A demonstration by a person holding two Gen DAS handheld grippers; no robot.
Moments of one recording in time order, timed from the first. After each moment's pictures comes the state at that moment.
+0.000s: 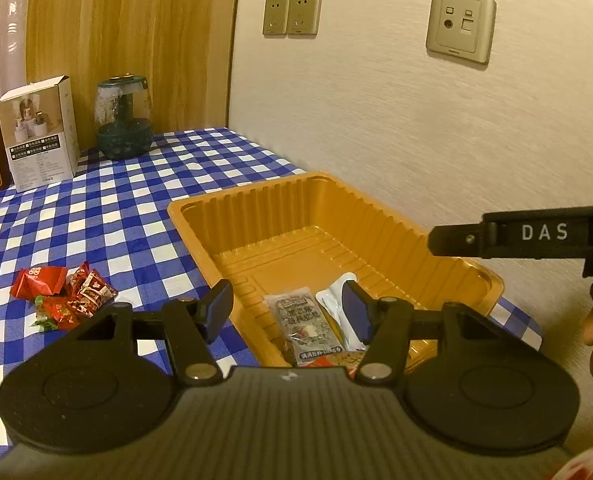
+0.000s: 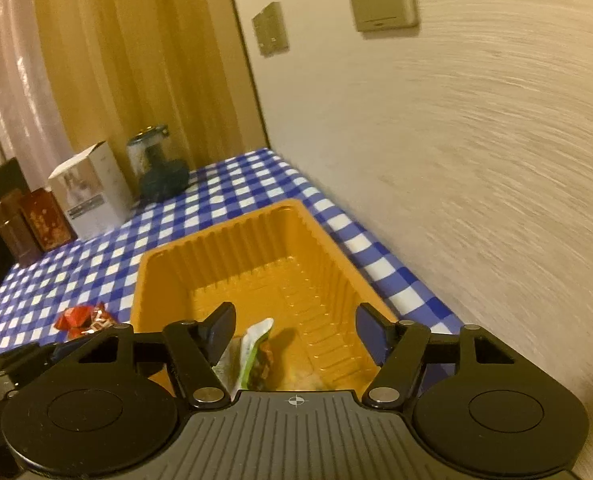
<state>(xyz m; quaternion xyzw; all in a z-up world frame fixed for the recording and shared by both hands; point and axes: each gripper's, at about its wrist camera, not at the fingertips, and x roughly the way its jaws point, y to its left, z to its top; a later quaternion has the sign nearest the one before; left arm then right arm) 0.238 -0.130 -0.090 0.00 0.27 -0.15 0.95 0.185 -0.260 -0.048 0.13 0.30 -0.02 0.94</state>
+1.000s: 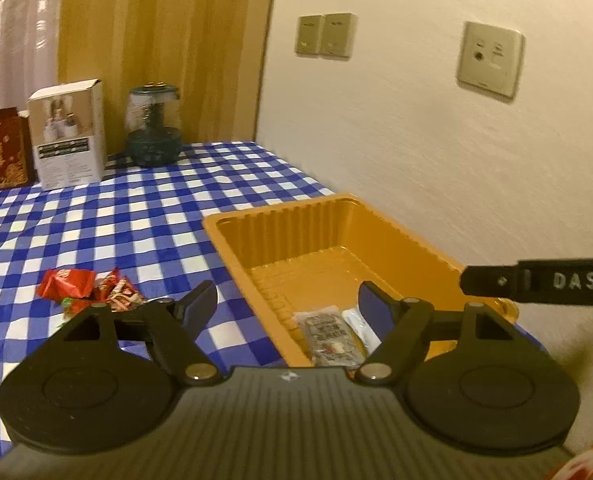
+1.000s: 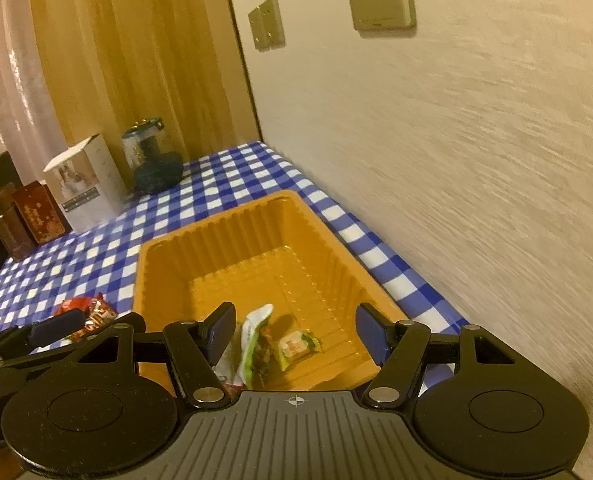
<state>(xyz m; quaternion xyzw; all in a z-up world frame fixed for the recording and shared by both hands) 0.236 -0.105 -0.080 -0.03 0.25 -0.12 0.96 0.177 -0.247 -0.040 0.12 0.31 -0.02 0.94</state>
